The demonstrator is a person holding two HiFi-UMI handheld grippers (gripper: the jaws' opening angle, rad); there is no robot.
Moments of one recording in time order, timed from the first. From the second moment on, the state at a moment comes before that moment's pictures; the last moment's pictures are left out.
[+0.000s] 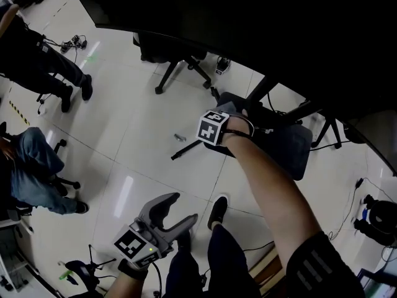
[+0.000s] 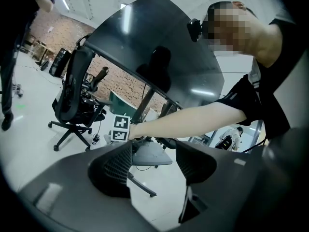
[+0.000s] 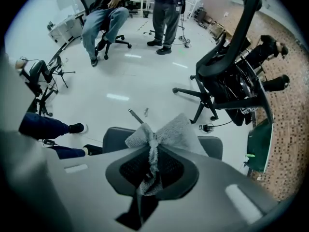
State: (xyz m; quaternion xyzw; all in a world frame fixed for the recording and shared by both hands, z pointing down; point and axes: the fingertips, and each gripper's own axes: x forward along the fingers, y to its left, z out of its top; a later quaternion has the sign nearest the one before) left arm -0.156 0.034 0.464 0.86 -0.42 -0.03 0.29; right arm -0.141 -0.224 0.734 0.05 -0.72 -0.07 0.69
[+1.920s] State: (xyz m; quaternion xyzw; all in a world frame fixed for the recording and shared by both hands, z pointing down) left arm -0.025 0.014 0.464 0.91 -0.28 0.04 0.31; right arm 0.102 -0.149 0.708 0.33 -0.81 0.15 0.46
